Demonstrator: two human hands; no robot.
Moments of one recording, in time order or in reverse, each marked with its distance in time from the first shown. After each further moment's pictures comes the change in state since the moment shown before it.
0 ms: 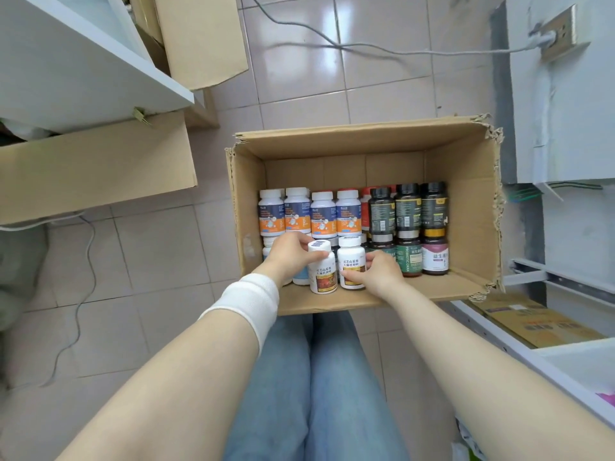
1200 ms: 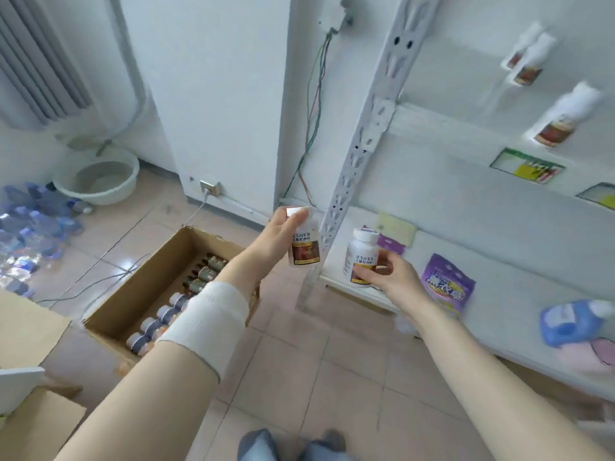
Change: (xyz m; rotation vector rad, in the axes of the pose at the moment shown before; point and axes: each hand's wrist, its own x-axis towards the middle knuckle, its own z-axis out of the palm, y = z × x) left_hand -0.448 0.089 0.111 0.185 -0.630 0.921; right_hand -0.499 0.205 0.057 1.196 1.045 -0.126
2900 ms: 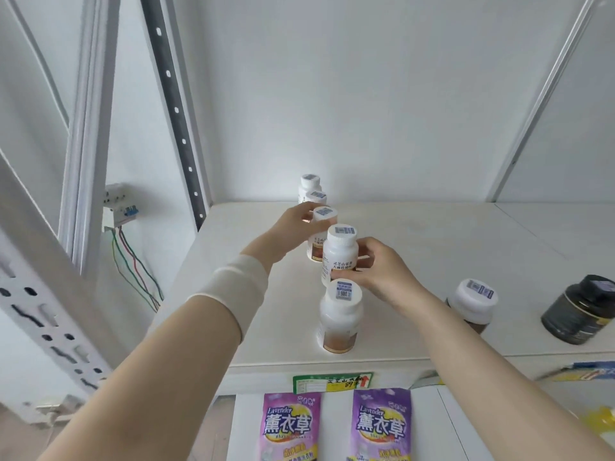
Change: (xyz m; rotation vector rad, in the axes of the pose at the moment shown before) left_hand 0.308 0.273 0.335 0.363 -0.424 0.434; right_hand 0.199 -0.117 -0.344 0.000 0.339 -0.215
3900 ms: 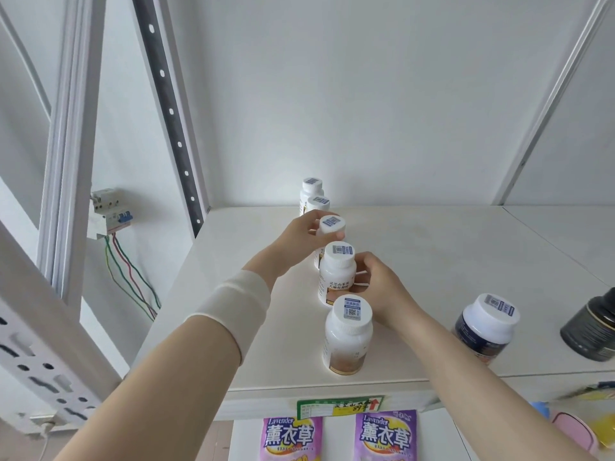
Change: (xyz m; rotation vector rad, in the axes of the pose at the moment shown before) left_hand 0.008 -0.010 0.005 -0.044 -0.038 0.040; right_hand 0.009 0.014 0.014 0.011 -0.035 0.001
